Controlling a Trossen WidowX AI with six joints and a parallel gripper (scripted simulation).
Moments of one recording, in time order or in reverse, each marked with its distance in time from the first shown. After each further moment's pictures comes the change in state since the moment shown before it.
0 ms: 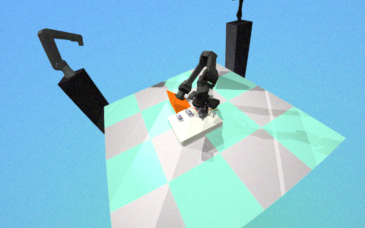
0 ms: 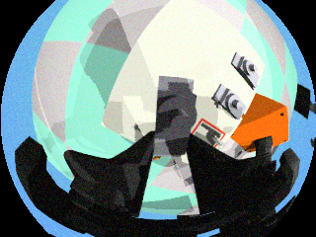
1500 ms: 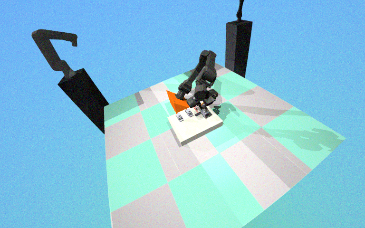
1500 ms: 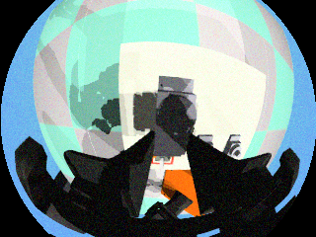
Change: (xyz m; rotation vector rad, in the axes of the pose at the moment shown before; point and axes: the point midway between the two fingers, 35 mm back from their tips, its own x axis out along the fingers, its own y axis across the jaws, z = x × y) arm 0.001 -0.014 -0.007 -1.122 0.008 0.005
